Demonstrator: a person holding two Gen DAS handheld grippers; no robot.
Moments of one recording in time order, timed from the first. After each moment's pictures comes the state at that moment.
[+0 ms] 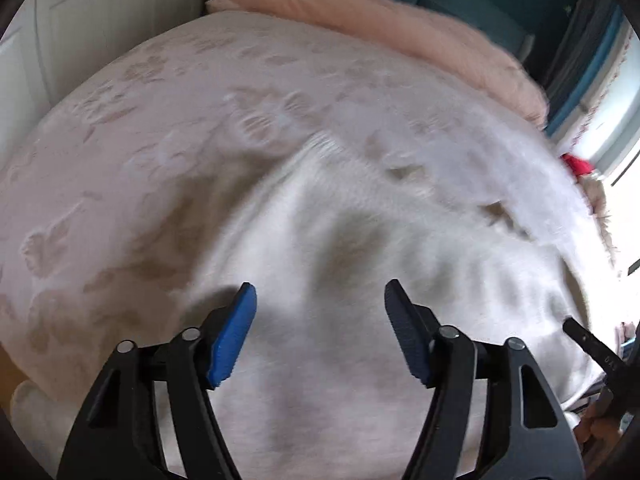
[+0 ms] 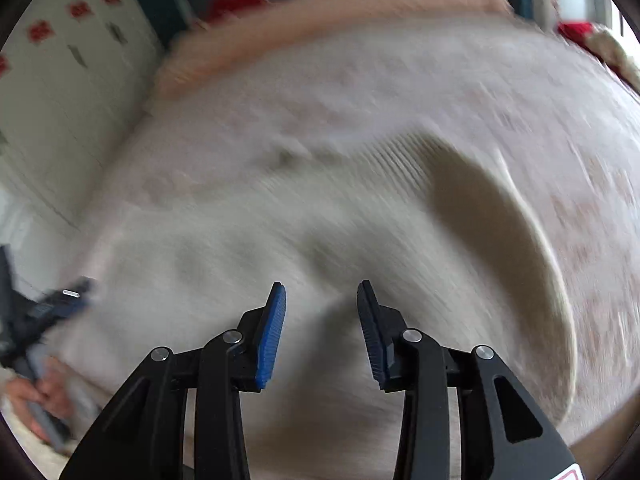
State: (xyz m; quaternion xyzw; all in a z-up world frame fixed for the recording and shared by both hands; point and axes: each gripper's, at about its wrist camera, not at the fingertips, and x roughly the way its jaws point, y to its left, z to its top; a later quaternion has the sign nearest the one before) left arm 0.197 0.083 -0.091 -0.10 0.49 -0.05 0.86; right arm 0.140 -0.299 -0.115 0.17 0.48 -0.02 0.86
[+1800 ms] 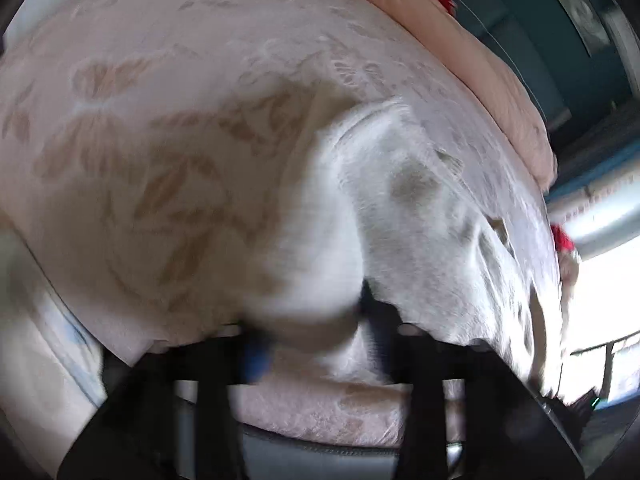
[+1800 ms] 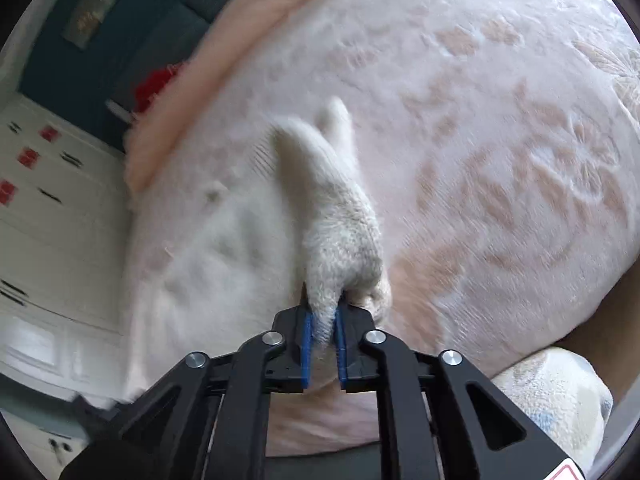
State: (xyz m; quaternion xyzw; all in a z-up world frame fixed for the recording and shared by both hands) left arm 0.129 0.134 -0.099 -0.27 0.50 -0.03 0.82; right arm 0.045 -0.388 -0.098 0.40 0.40 -0.06 0.83
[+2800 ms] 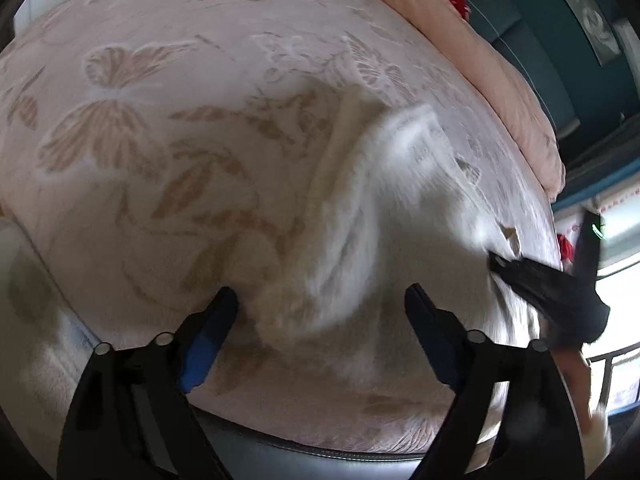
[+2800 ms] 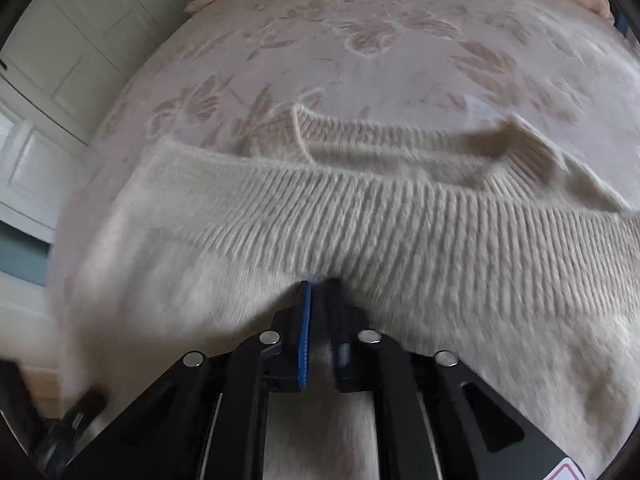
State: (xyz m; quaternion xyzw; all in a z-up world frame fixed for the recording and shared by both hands) left arm 0.131 0.143 -0.119 -0.29 0.51 -0.01 0.81; right arm 0.266 -0.140 -0.136 0.09 0.57 0.09 0.81
